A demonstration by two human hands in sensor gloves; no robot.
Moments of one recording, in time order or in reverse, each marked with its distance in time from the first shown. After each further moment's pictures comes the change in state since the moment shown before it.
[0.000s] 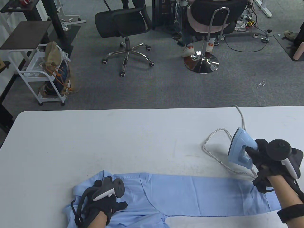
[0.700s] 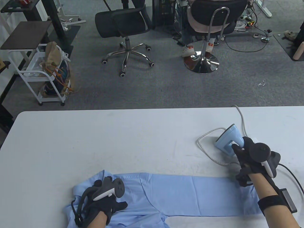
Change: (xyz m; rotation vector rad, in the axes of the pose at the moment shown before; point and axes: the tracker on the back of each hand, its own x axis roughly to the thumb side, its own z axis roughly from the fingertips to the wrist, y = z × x) left_hand 0.000 0.000 0.000 0.006 -0.001 -0.006; right_hand -0.005 0.055 -0.017 -0.042 -0.096 -0.013
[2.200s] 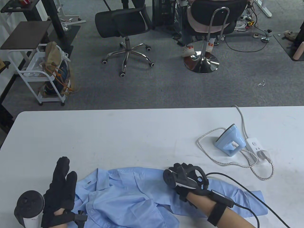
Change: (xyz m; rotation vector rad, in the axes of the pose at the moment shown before) left_hand -0.139 0.026 0.132 1.031 -0.297 1.121; right_hand 0.221 0.143 0.116 0.366 -0.572 0.663
